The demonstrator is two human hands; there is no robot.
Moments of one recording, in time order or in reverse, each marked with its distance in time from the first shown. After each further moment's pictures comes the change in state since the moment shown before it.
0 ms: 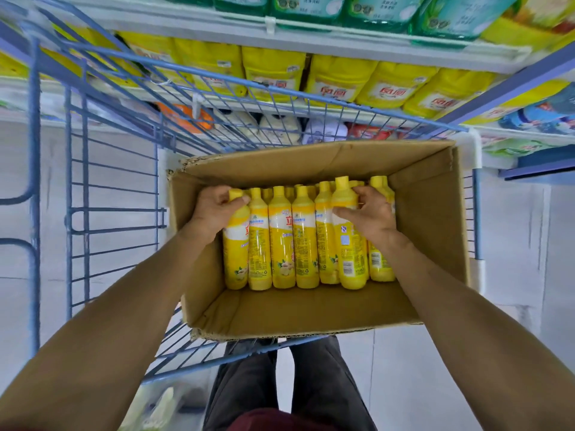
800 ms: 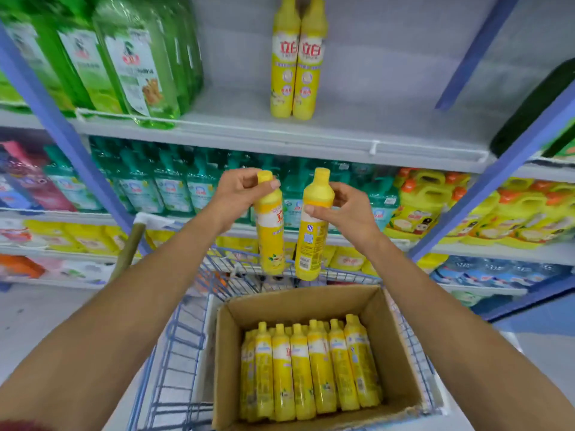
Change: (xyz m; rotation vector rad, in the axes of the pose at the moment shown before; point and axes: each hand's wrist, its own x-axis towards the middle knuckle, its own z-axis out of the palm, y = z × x) left_hand -0.164 0.351 -0.125 -0.187 -0.128 0.813; right_hand -0.152 -0.302 -0.184 0.395 0.173 -0.733
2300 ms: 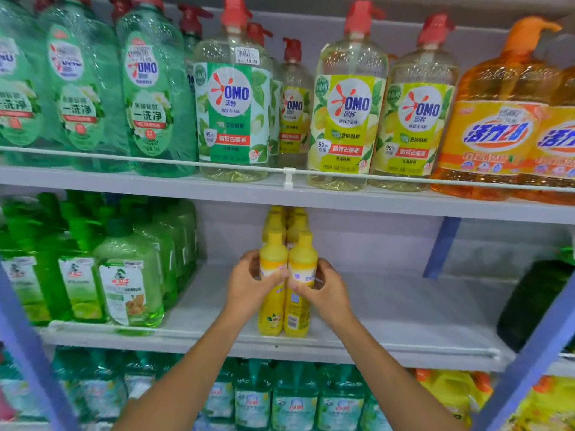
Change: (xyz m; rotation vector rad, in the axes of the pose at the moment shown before) left_hand 0.215 0.113 0.006 0.044 0.293 0.289; right_hand 0.233 -0.106 -0.019 0.140 0.128 -0.265
